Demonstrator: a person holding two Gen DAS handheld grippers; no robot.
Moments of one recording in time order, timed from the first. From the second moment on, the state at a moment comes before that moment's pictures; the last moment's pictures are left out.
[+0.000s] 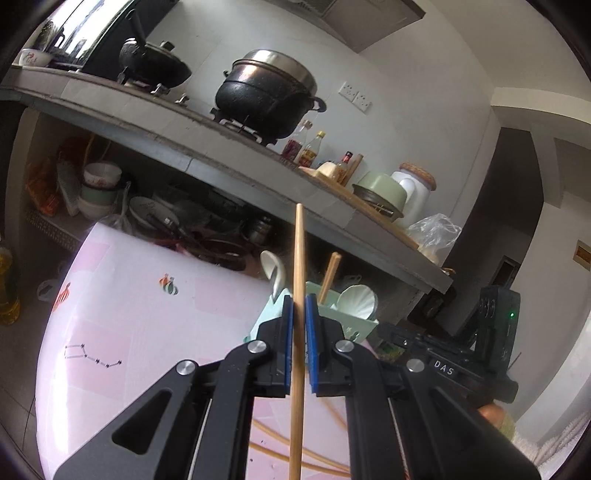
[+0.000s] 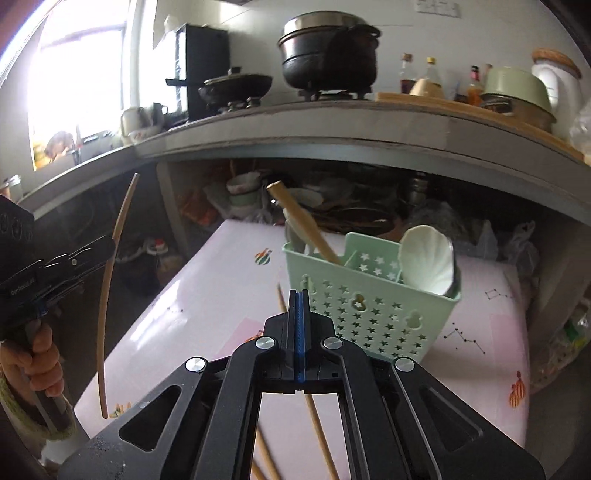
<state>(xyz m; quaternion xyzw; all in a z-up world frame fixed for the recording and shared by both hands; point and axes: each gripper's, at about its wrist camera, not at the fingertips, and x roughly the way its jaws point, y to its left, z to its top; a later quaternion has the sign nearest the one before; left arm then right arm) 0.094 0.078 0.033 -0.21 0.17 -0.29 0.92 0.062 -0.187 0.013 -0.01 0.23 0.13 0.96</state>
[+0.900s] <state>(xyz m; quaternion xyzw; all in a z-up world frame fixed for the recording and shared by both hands) 0.093 0.050 0.056 -0.18 0.15 -0.31 0.92 0.173 -0.126 -0.127 -0.13 0.42 0.19 0.88</state>
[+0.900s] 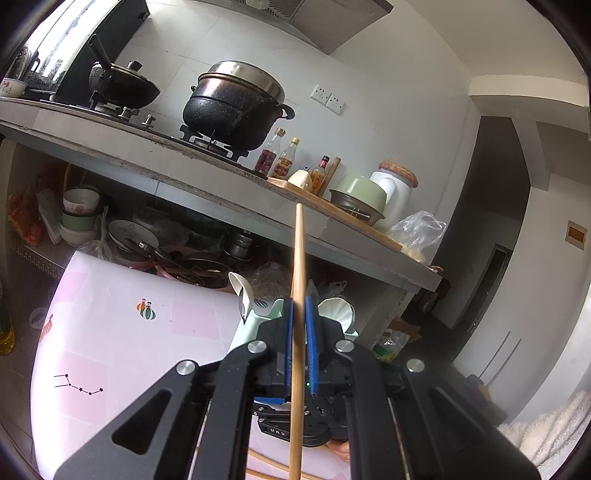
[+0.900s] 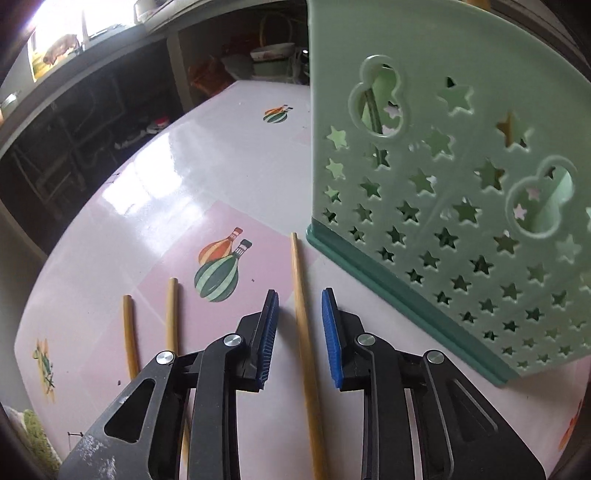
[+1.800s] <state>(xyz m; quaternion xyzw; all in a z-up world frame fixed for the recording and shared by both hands) 0.136 -0.035 0.151 -0.17 0.00 -0.36 0.92 0.051 -0.231 -0.004 0.06 0.21 0.12 0.97</state>
